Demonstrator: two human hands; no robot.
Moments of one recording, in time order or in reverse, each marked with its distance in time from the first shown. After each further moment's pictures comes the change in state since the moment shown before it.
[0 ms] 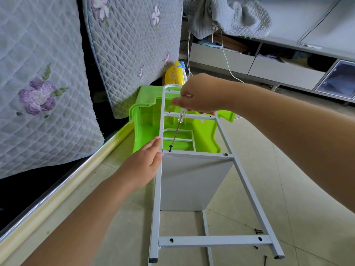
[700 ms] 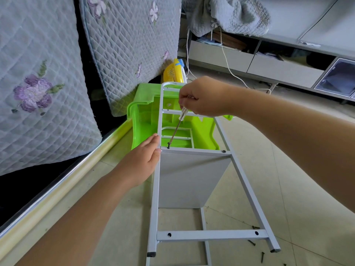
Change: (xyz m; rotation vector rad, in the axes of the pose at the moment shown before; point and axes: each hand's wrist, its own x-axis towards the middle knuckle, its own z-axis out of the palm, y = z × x) left_hand 0.001 0.002 0.000 -0.019 0.005 -0.007; right_hand -0.008 0.013 0.012 0.131 0.081 -0.074
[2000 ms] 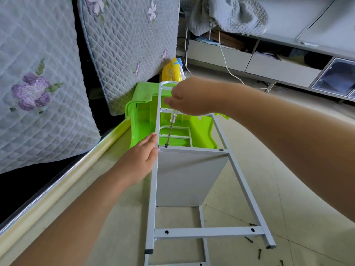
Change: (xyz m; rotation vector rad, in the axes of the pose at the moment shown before) left_hand 0.000 -0.002 0.001 -0.009 0.008 0.000; right_hand 0.004 -0.025 -0.004 -0.305 -0.109 0.021
